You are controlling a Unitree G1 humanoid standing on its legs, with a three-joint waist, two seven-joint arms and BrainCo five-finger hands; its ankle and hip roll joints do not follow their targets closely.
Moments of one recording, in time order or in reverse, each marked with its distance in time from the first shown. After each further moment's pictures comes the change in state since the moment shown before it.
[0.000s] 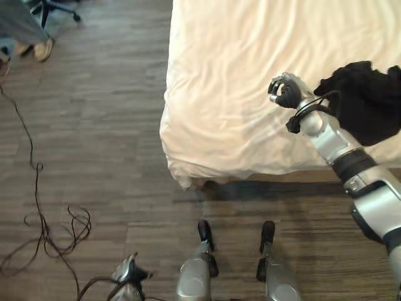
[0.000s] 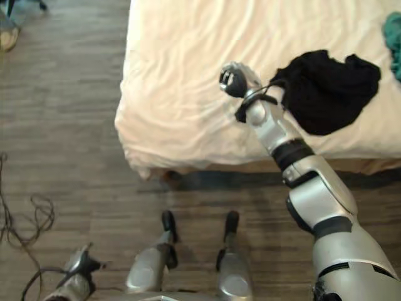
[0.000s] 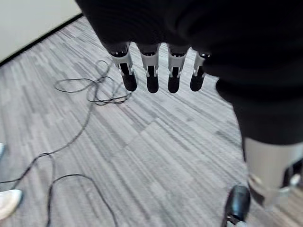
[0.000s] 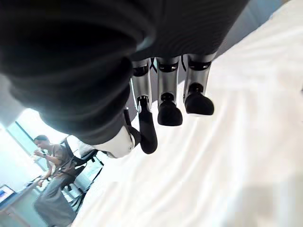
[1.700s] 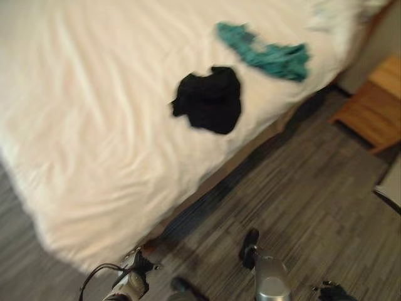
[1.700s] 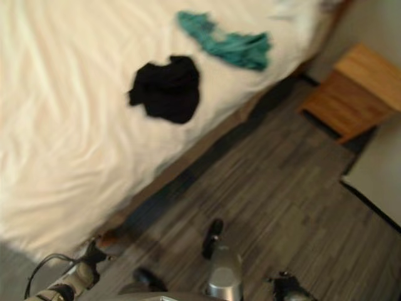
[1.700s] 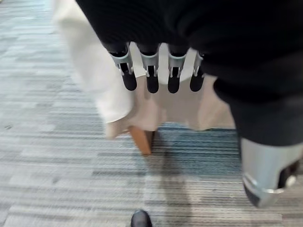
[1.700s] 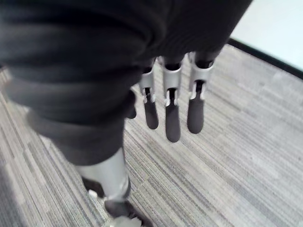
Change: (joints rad) left arm -0.025 0.002 0.019 0.030 0.021 0.024 -0.116; right arm 1.125 0.183 -0.493 0.368 0.215 0.052 0.044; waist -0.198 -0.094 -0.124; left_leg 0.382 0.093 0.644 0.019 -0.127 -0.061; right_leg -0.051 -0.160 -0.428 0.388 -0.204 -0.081
